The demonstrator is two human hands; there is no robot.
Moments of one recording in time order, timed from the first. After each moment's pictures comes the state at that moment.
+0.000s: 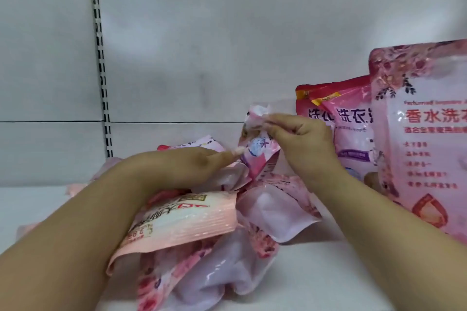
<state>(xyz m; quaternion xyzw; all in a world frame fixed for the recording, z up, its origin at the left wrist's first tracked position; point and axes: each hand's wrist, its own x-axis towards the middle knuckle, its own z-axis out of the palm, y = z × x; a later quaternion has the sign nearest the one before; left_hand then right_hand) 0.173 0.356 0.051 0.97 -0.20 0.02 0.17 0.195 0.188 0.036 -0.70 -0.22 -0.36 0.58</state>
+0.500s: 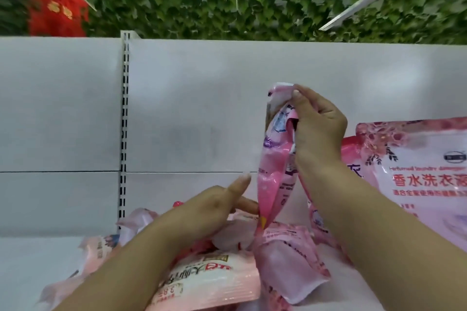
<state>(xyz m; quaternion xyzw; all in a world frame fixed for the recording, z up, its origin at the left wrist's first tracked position) 0.157 0.358 0.055 0.86 -0.27 0.06 0.43 0.175 0.212 0.124 -0.44 -0.17 -0.44 0.76</state>
